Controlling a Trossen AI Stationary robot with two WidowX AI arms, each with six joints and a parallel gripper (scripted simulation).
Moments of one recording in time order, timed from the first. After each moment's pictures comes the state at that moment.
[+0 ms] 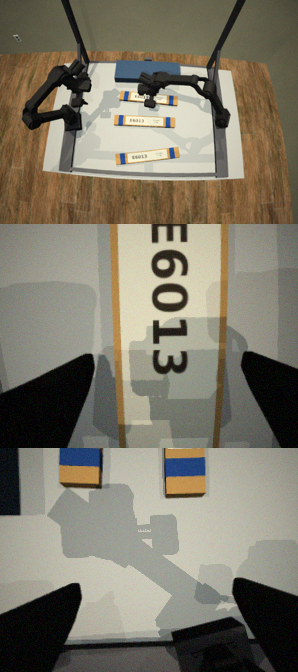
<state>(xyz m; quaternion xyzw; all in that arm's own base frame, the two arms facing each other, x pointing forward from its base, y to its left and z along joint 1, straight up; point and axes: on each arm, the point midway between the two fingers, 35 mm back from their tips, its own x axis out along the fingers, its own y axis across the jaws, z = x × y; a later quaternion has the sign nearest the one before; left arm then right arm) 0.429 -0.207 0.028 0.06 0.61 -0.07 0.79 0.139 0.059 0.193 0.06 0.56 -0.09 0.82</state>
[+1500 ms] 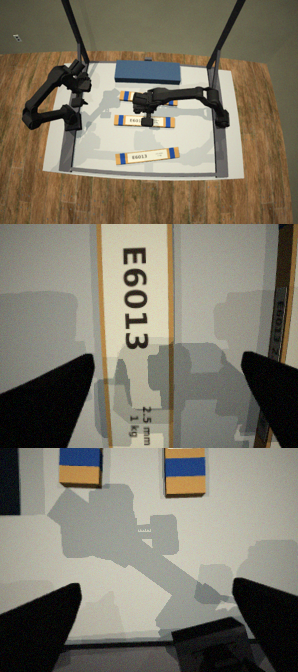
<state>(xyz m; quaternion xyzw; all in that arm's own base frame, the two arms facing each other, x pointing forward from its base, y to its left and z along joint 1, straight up) 0.463 -0.080 0.082 0.04 0.60 -0.05 0.79 0.139 0.059 0.193 0.06 0.56 -0.09 0.82</state>
